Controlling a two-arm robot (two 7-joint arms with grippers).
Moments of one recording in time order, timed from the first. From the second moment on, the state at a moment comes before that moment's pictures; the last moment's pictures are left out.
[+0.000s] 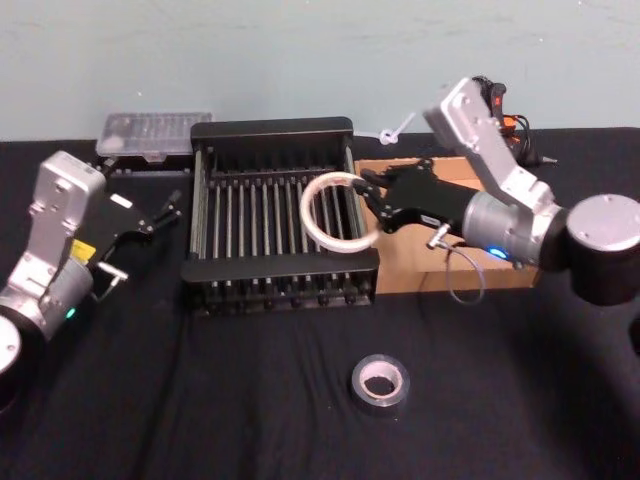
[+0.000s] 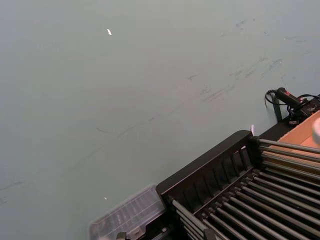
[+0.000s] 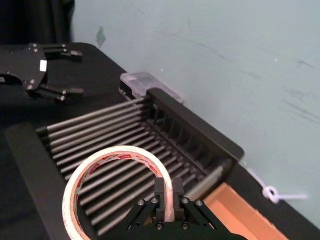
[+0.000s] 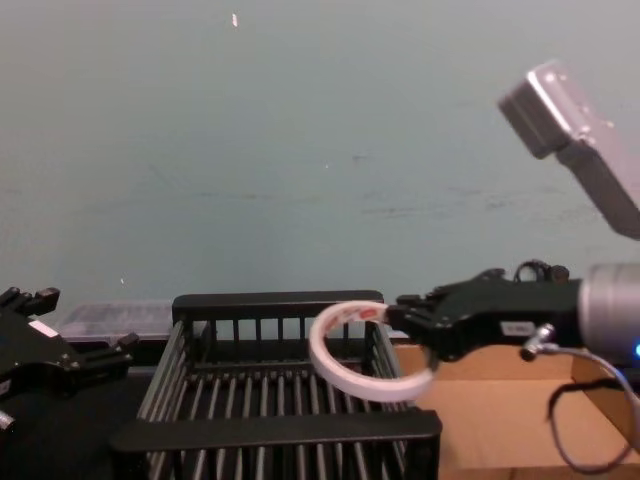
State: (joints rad) left arm -0.20 0.60 0.45 -1.41 -0.25 -0.12 0.03; right arm 0.47 0.38 -0.53 -1.35 0.20 0.17 0.50
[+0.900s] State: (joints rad) left arm -0.20 0.60 0.45 -1.41 -0.25 -0.12 0.03; right arm 0.57 0.29 -0.56 -1.21 0.16 0.14 0.51
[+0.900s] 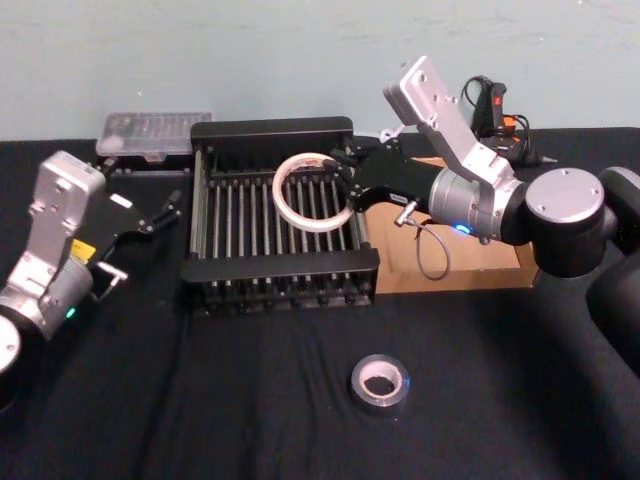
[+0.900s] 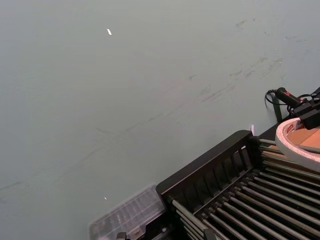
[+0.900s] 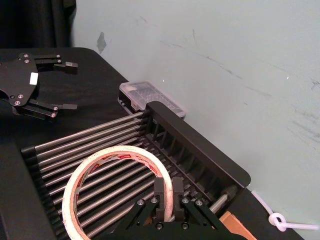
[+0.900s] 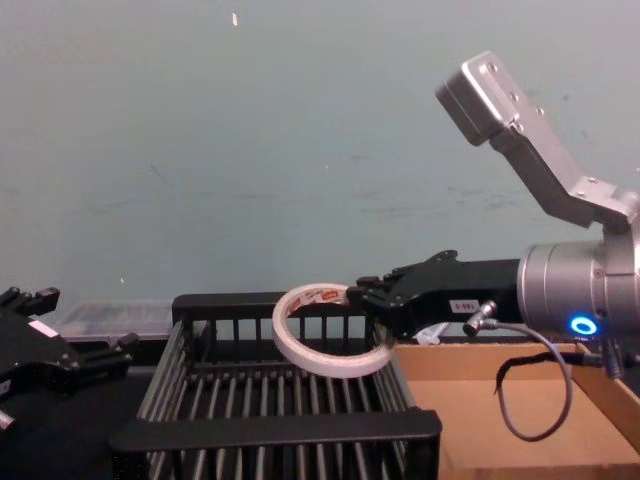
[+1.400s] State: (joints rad) left arm -0.20 0.60 0.45 -1.41 -0.25 -0.12 0.03; right arm 0.57 0.29 -0.56 -1.21 0.17 0.14 0.51
